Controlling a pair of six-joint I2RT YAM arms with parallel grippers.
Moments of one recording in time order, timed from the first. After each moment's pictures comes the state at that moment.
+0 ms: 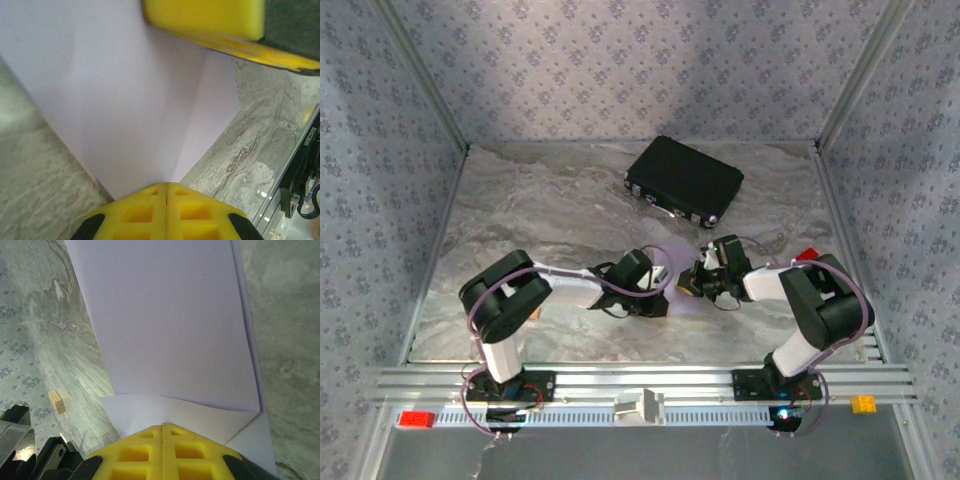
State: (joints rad) left arm -0.96 1.79 0.79 0.08 0.47 -0.78; right arm 0.39 1.60 0.48 0.22 -0.63 0.89
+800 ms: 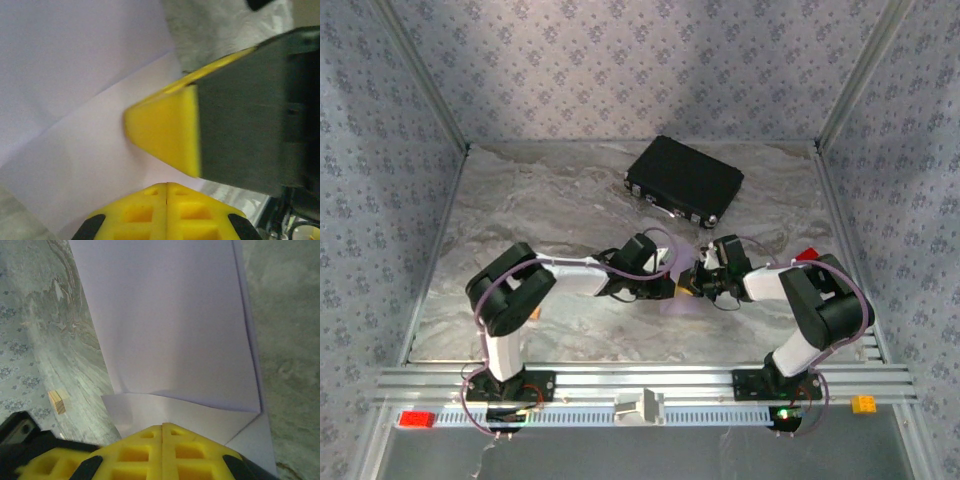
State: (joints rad) left arm -0.91 1.86 0.93 0.08 0.46 -0.80; right arm 0.39 1.60 0.48 0.22 -0.63 0.89
